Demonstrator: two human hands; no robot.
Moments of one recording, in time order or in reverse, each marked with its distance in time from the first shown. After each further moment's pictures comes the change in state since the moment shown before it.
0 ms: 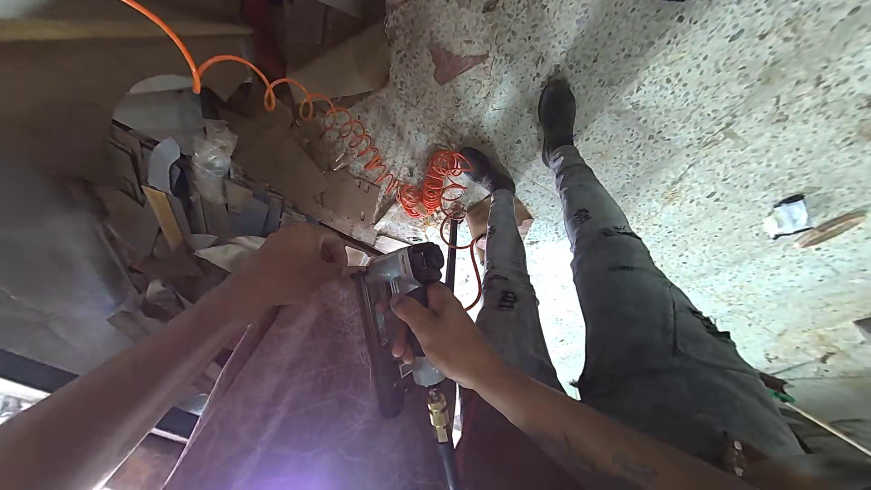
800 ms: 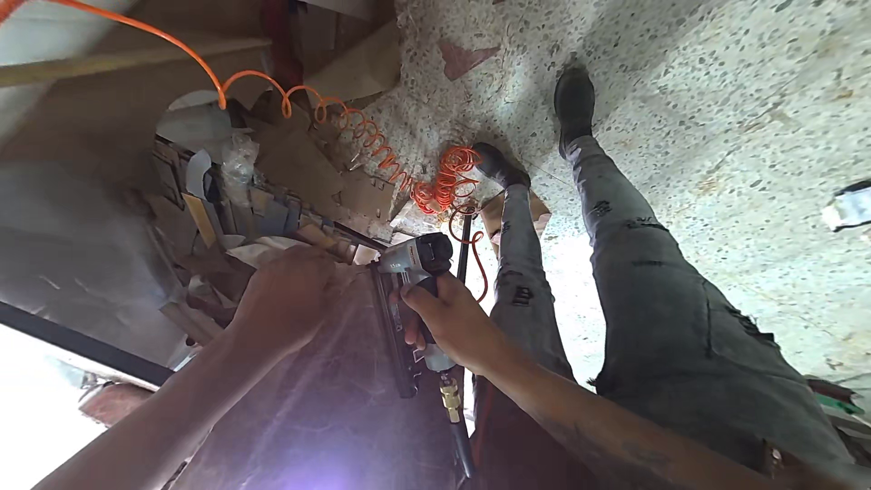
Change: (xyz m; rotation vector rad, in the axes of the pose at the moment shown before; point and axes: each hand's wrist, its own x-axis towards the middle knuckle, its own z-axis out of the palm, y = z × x) left_hand -0.063 0.032 0.008 0.421 0.182 0.033; right_hand -0.009 -0.020 -0.019 0.024 -0.016 0.000
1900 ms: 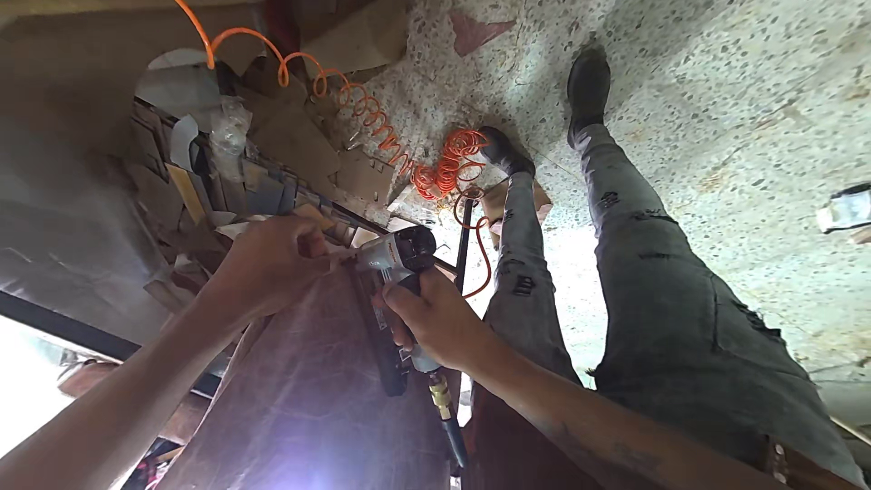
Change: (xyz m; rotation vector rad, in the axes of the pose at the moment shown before) left_hand 0.012 -0.032 -0.003 -0.413 -0.053 -0.230; right_hand 0.010 0.006 0.030 -0.159 -0.071 -0.017
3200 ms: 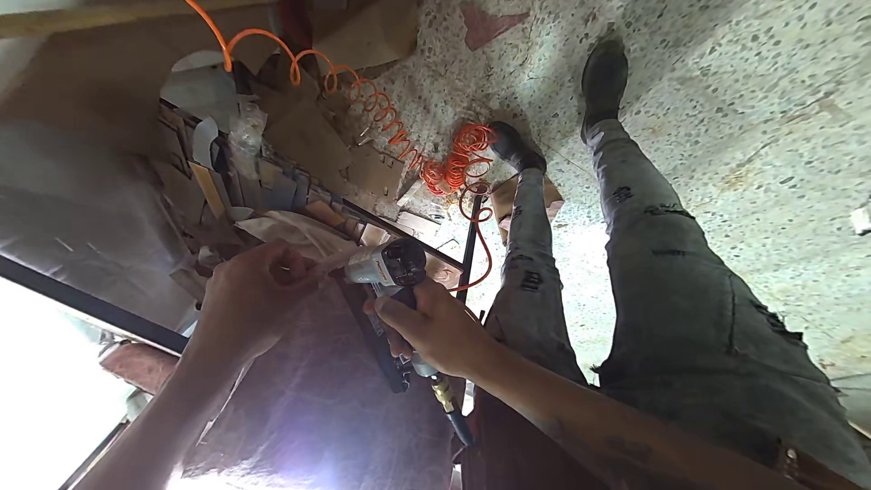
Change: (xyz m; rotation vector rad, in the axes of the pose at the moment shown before) left_hand -0.059 -0.006 0.000 -0.079 0.212 -0.134; right_hand -0.011 -0.010 -0.001 -0.004 -0.160 -0.075
